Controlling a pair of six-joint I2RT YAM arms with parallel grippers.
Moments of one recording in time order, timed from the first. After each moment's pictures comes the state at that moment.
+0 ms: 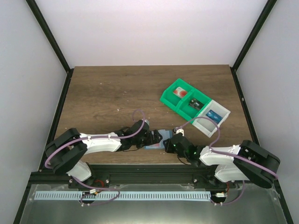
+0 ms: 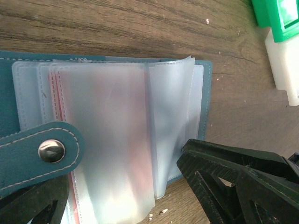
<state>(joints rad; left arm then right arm) -0.96 1.54 0.67 0.06 0.12 -1.11 0.95 1.26 0.25 0.28 0.16 0.96</state>
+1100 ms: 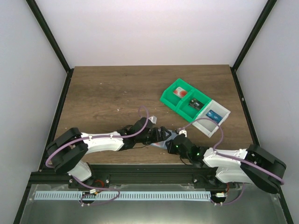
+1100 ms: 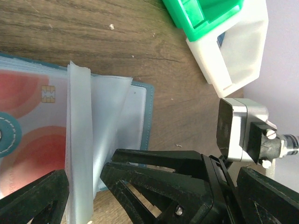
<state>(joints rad) -0.99 1.56 0.73 0.19 0.18 -1.12 0.95 1.18 0.22 0.21 0.17 0.97</state>
